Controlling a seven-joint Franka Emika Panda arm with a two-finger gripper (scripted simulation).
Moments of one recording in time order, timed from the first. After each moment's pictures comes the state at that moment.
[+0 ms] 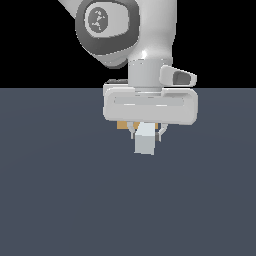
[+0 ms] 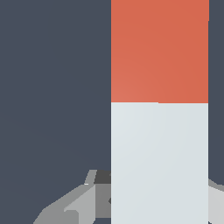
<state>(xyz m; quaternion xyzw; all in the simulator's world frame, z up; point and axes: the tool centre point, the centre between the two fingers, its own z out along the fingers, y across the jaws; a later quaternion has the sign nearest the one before) 0.044 -0.013 0.084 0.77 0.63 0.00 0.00</state>
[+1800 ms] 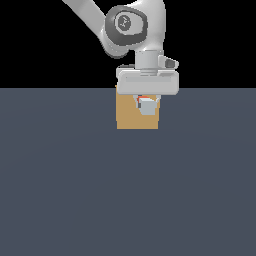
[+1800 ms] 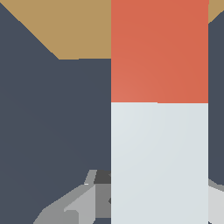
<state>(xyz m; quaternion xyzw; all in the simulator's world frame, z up) 0.064 0.147 0.133 0.70 0.71 0.00 0.00</state>
